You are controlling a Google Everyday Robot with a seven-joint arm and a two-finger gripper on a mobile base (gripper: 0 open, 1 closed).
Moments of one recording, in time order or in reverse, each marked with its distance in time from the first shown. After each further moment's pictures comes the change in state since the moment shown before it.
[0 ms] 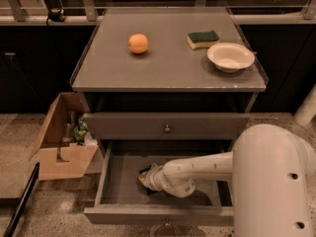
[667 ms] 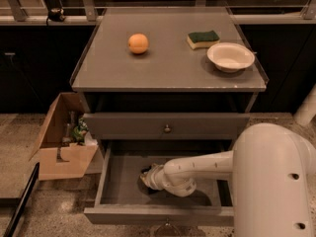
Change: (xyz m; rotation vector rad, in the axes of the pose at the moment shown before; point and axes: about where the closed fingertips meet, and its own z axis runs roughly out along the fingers) arm -0.004 0.000 -0.004 0.000 0.000 0.000
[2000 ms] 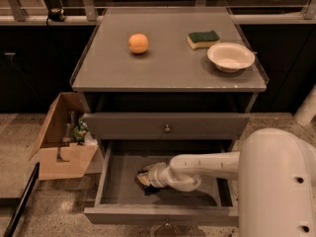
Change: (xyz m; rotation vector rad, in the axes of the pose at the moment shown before) arm -0.012 0.001 -0.003 -0.123 -0.062 -0.021
